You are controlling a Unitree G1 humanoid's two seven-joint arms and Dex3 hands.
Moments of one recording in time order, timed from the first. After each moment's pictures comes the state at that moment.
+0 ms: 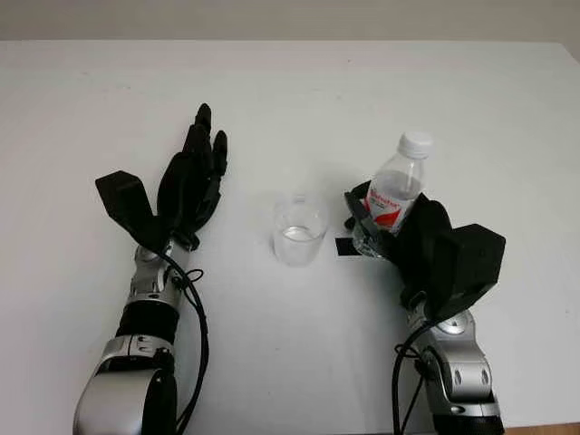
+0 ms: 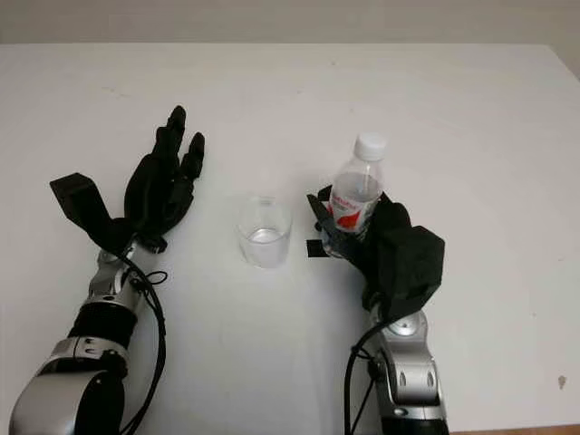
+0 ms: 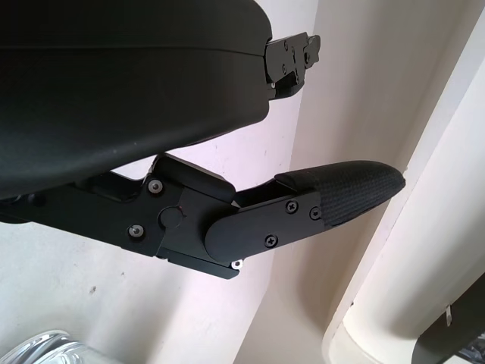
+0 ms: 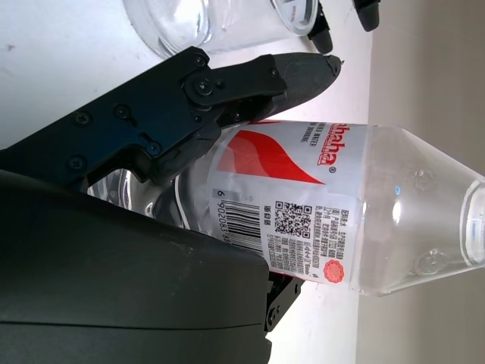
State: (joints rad) left arm -0.68 0.10 0.24 0.76 -0.31 -0.21 -0.43; right arm -0.11 -0.02 -0.01 -0.17 -0.02 0.21 -0.09
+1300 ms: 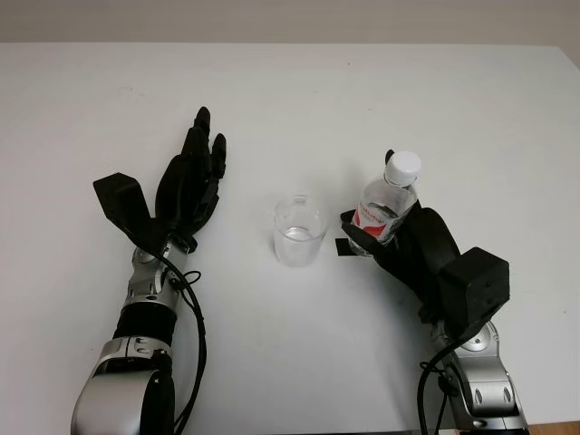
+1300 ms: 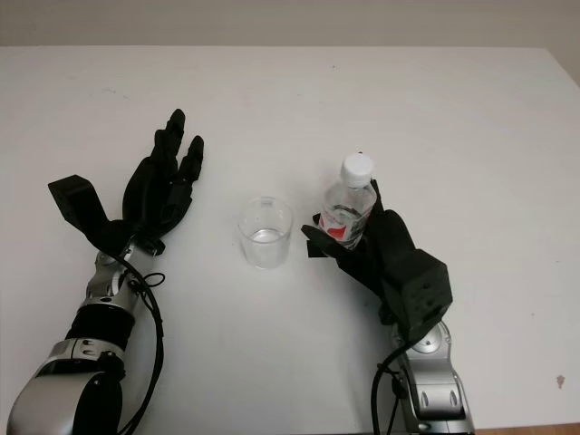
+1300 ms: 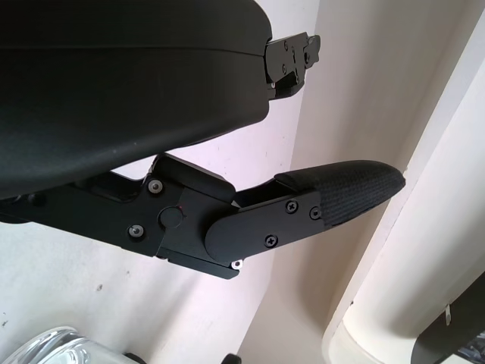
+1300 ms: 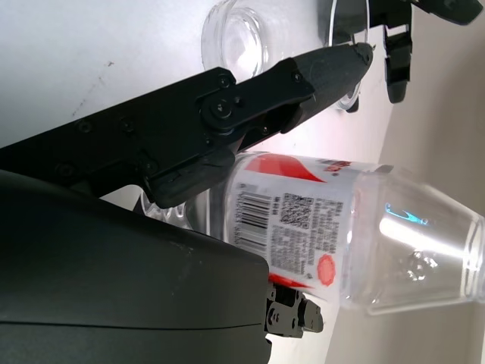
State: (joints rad) left arm -0.67 0.11 0.25 0.77 -0.32 -0.20 -0.44; right arm -0.03 -0.14 -0.01 -0.14 -0.03 0.04 0.09
